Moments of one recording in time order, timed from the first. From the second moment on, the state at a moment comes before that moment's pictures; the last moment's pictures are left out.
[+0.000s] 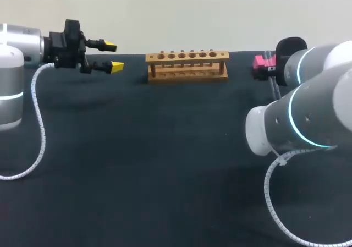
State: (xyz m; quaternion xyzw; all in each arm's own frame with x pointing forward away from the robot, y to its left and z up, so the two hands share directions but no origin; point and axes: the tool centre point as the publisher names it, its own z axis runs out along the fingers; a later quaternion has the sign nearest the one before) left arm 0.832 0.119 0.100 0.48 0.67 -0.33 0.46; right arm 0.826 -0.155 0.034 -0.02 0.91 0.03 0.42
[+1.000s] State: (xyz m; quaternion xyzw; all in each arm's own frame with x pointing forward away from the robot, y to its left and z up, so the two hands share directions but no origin) left arm 0.832 0.119 0.100 0.48 0.67 -0.33 0.46; right arm 0.843 -0.164 0.009 -0.02 0.90 0.04 0.43
